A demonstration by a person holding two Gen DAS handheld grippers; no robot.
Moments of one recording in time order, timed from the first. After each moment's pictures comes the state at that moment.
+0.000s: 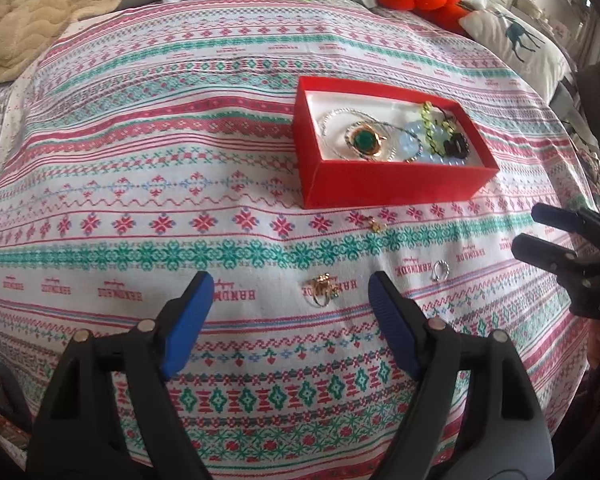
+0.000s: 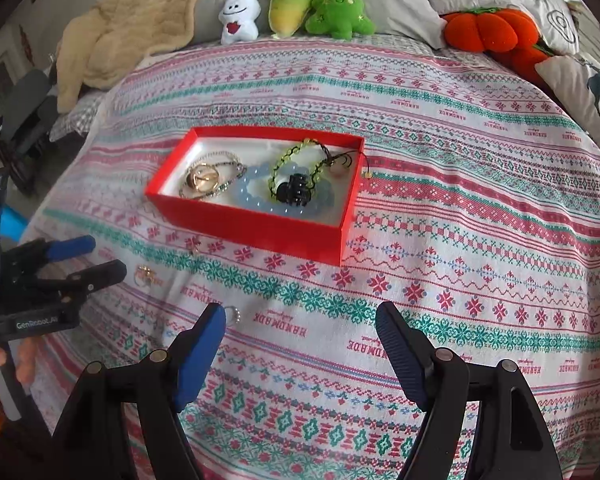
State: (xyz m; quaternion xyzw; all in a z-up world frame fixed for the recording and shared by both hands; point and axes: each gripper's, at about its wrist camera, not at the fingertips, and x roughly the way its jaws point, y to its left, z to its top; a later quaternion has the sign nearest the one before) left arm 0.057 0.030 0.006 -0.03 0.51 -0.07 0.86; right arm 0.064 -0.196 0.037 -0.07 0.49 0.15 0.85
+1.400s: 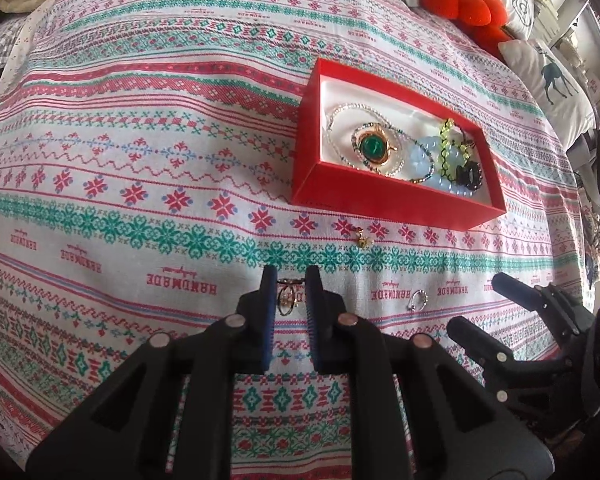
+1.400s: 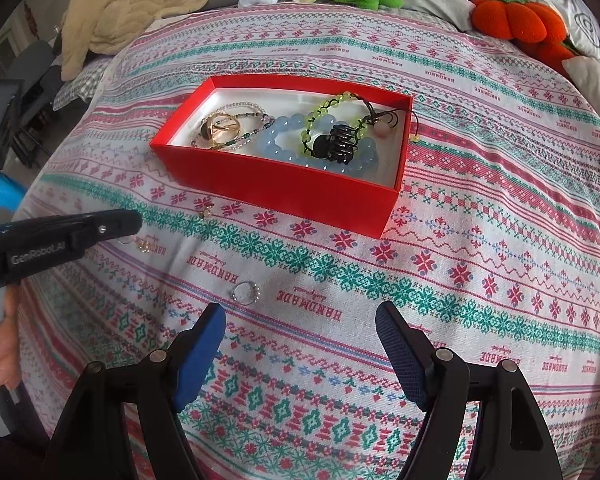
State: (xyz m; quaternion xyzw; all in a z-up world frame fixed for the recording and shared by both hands) left arm 0.086 0.017 0.001 -0.13 0.55 -0.03 0.82; right arm 0.069 -0.173 0.006 -0.09 0.53 0.17 0.82
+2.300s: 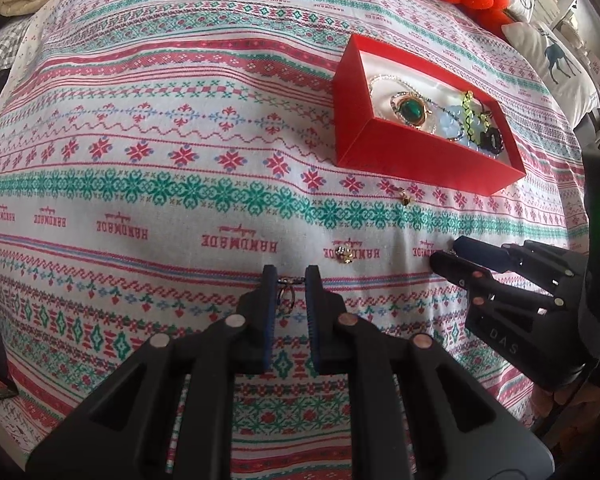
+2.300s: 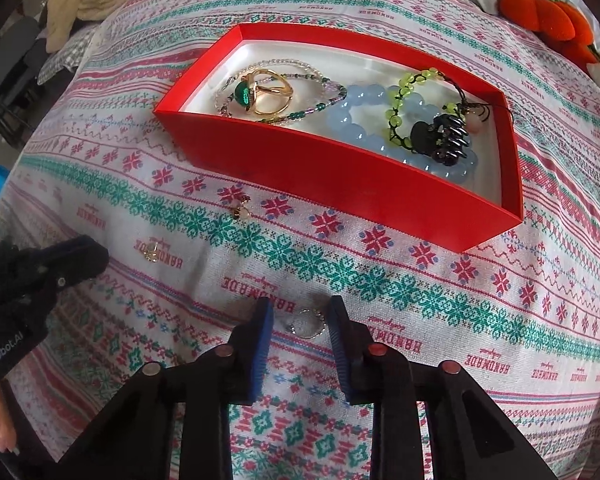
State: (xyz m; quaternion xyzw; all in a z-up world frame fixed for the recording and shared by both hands) left arm 0.062 0.042 -0.010 -0.10 0.57 -0.03 0.82; right arm 0.095 -0.098 -0.026 -0.12 0.59 0.15 0.79
